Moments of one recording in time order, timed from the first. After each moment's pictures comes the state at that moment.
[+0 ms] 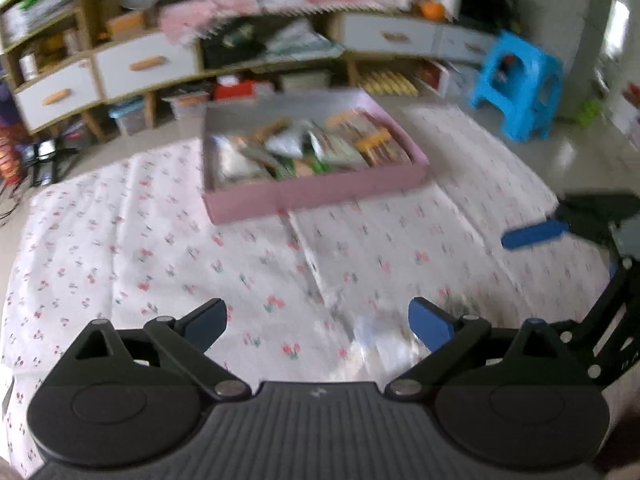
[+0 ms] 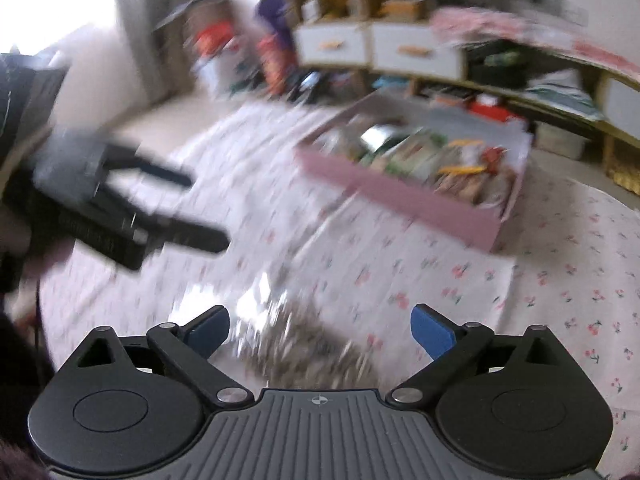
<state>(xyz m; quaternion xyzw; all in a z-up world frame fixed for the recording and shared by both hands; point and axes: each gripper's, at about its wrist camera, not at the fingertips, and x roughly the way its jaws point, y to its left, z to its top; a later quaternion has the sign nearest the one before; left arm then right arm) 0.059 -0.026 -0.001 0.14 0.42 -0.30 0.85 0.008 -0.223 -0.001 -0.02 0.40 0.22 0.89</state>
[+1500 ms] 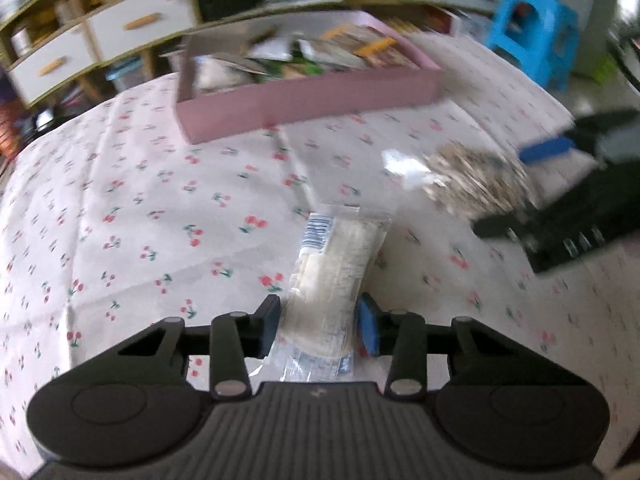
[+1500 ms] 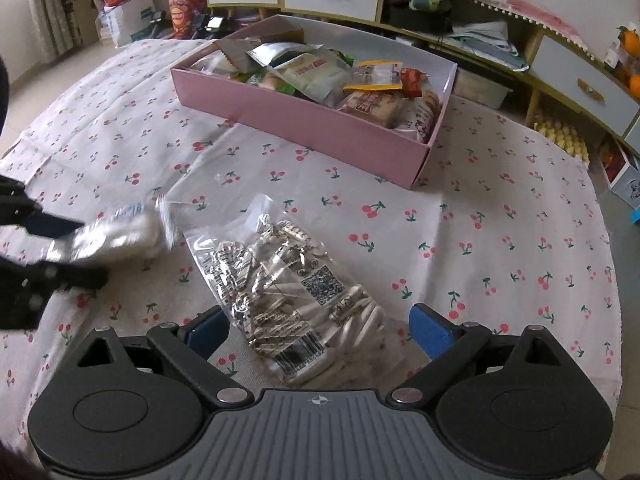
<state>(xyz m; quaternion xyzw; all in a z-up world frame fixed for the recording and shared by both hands) 0.048 -0.038 -0.058 0.15 0.46 -0.25 0.84 0.042 -0.229 -0.058 -0.05 0.47 0.06 0.88</state>
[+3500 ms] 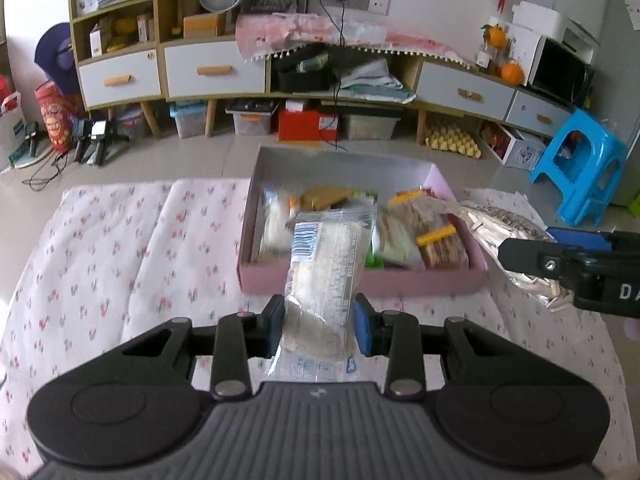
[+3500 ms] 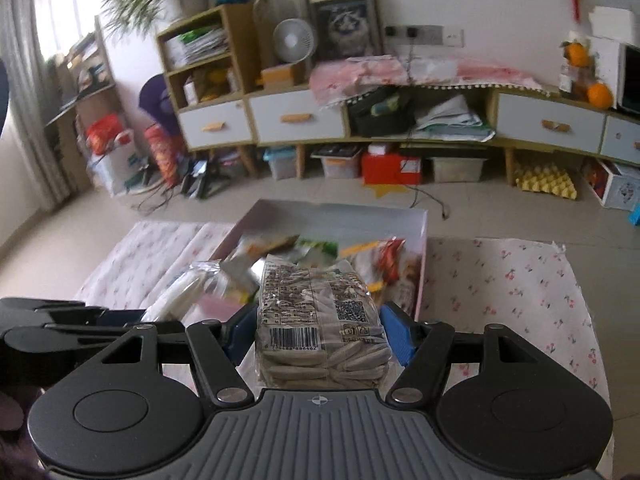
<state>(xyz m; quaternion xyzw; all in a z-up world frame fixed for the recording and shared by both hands) 0.120 -0.051 0.017 0.04 0.39 -0.19 0.90 0.079 -0.248 0.047 0.08 0.32 0.03 0.94</state>
